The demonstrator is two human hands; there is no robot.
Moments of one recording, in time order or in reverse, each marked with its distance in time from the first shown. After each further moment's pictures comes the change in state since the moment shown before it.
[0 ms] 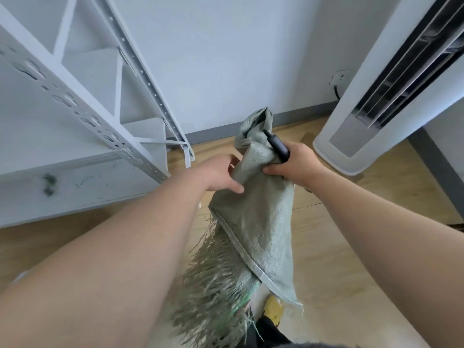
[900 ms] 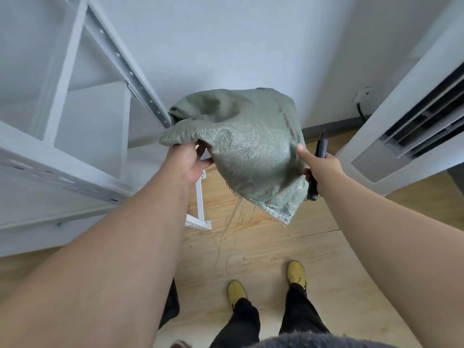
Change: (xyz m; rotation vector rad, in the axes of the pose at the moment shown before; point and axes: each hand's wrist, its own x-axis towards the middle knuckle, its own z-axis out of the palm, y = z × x) left_hand 0.108 -0.029 -0.129 -1.591 0.482 -0.106; right_hand 0.151 -0.008 -0.026 0.658 0.181 0.575
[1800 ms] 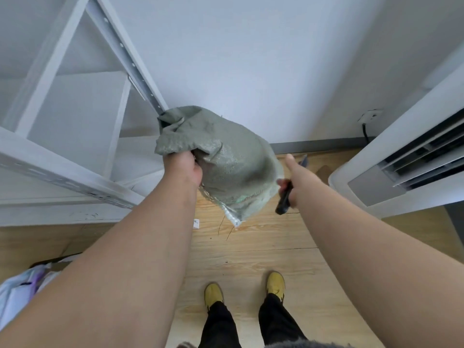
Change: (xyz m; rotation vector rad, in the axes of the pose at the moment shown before) left_hand 0.011 -0.021 0.037 -0.354 0.193 0.183; right_hand 0.015 -0.032 0.021 0.178 -0.081 0.398
